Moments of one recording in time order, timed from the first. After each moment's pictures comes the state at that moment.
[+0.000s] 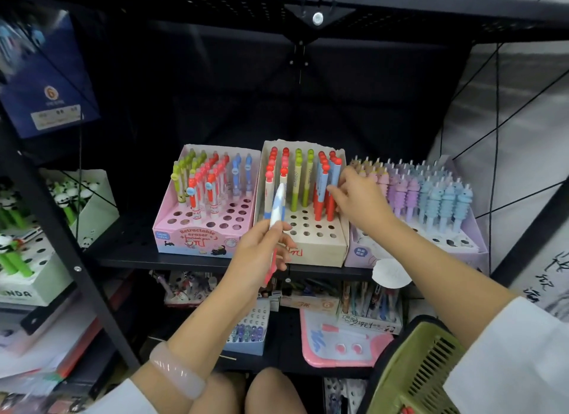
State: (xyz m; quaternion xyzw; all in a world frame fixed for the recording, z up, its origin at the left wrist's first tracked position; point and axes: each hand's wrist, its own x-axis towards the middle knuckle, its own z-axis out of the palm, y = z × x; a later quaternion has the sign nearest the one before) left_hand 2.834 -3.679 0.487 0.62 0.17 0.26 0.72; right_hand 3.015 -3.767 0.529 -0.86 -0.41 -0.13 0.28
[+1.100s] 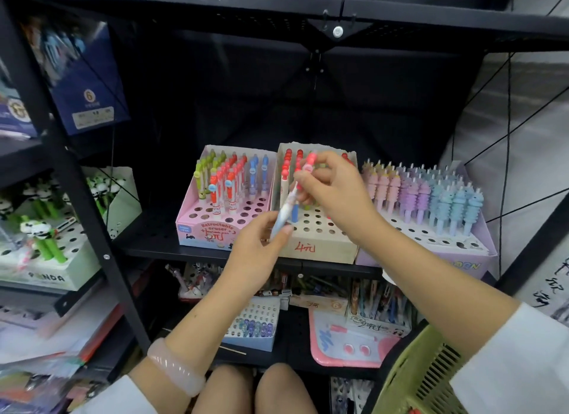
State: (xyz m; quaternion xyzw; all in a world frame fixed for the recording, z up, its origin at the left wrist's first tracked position) left_hand 2.811 -3.669 0.488 0.75 0.16 0.33 0.55; right_hand 2.926 -3.752 0.561 -0.63 -0.48 0.08 0.61
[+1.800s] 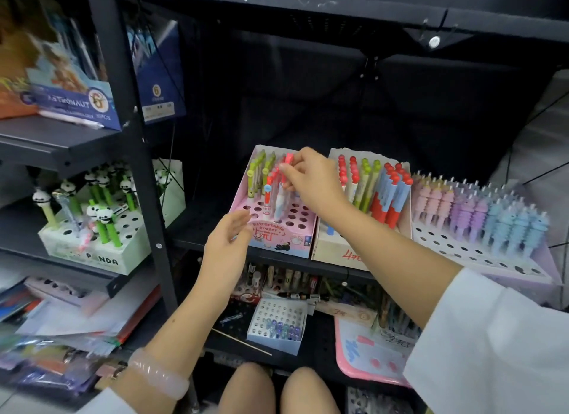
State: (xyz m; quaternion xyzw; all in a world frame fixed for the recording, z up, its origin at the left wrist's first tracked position) left_hand 2.745 -3.594 0.471 0.66 0.27 0.42 0.56; right_hand 2.901 -3.631 0.554 -0.74 -0.49 -0.04 0.46
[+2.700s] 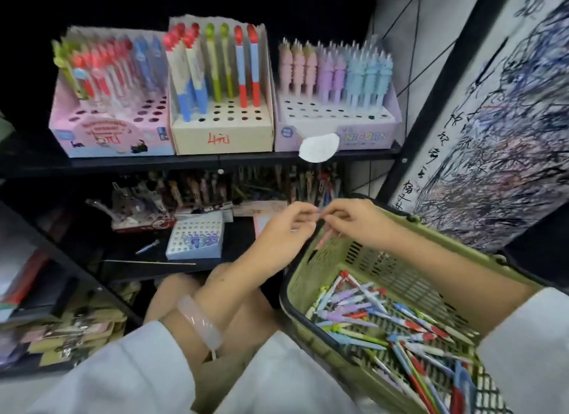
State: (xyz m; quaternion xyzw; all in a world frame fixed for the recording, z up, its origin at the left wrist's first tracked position) left_hand 2.835 -3.817 0.389 0.78 0.06 0.08 0.62; right_hand 2.936 -3.953 0.411 -0.88 -0.37 0.16 0.27
